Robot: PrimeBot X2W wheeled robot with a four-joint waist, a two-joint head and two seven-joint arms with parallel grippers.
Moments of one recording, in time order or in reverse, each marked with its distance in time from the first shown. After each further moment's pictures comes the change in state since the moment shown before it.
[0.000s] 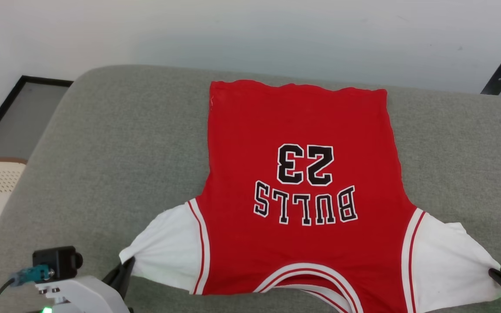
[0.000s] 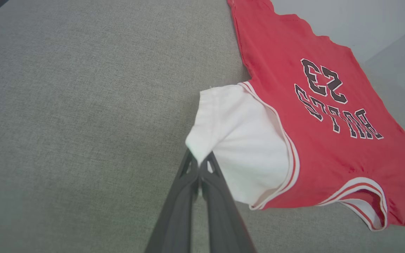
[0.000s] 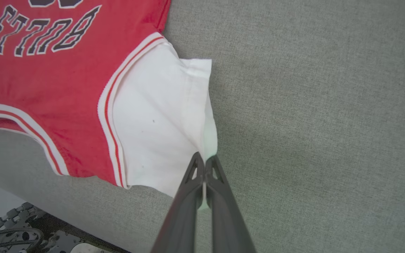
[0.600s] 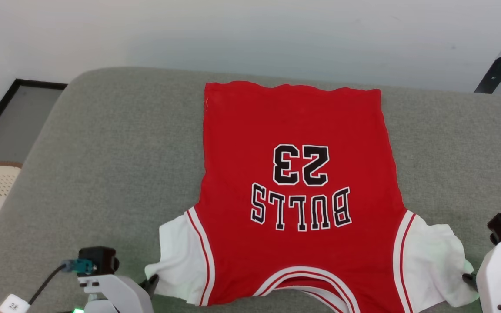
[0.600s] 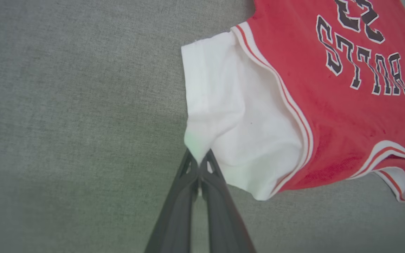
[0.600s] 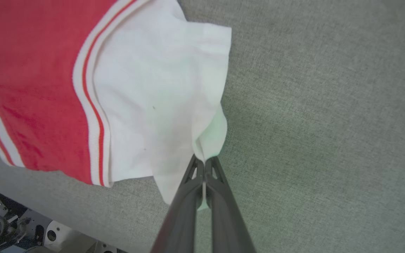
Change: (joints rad) left arm -0.107 -0.113 -0.125 0.209 0.036 -0.063 0.148; right arm -0.172 0.000 0.201 0.206 -0.119 0.000 0.058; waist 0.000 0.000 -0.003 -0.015
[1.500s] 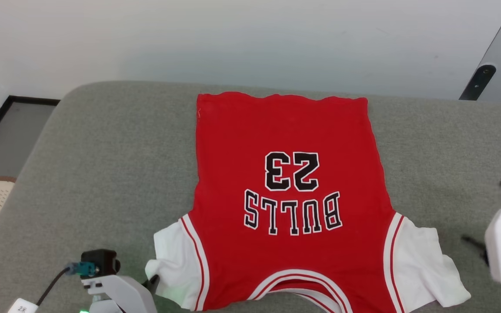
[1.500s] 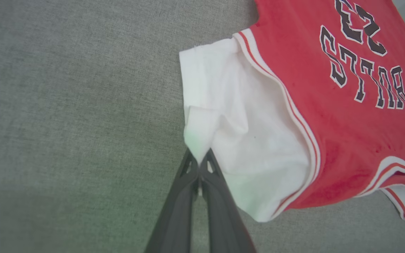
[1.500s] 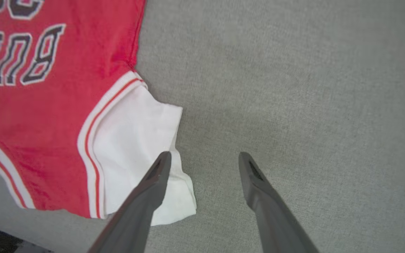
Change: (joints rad) left arm -0.016 -0.091 0.004 0.178 -0.014 -0.079 -0.039; right arm -0.164 0.038 -0.044 0.067 -0.072 0.000 0.085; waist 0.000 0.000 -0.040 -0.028
